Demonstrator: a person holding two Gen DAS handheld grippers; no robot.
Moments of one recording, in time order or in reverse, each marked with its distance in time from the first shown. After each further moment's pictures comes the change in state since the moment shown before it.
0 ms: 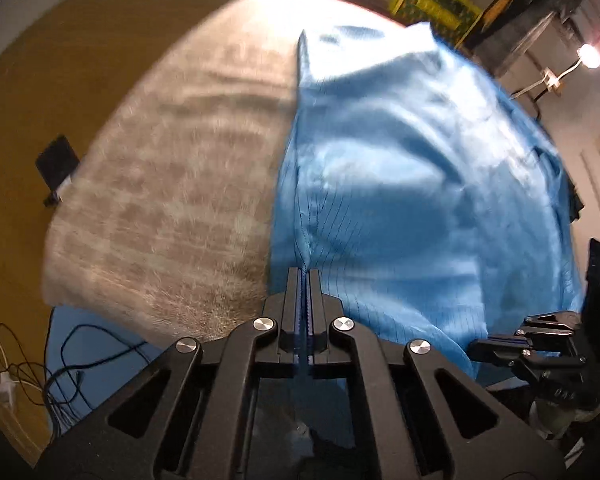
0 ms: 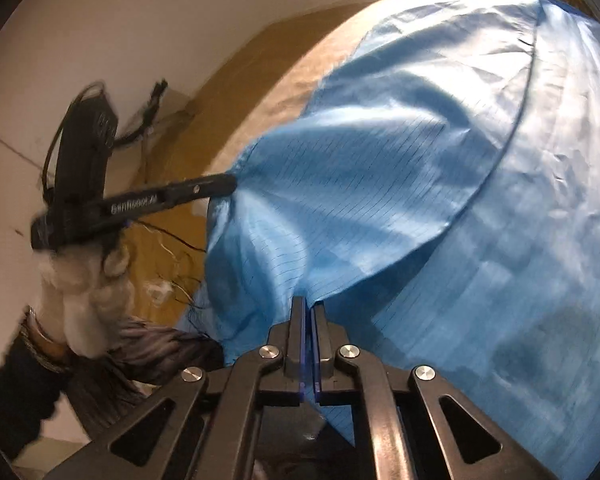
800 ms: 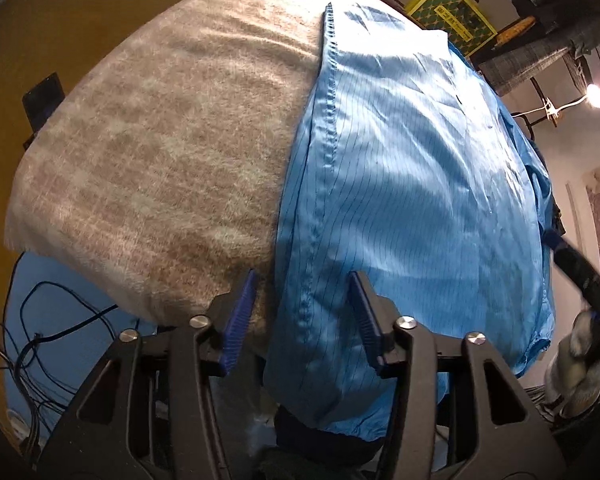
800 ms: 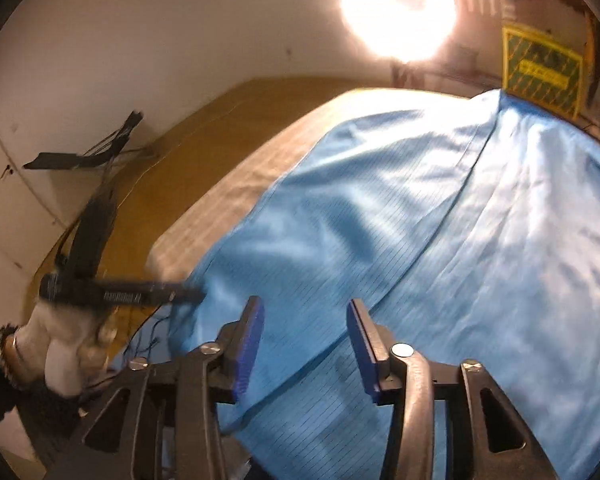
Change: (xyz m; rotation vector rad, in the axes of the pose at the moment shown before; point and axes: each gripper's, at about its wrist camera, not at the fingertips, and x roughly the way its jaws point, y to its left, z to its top) left arm 0.010 0.026 -0.020 -0.145 0.028 -0.129; right arm -0.083 0.003 0.028 -0.115 -0.278 -0.247
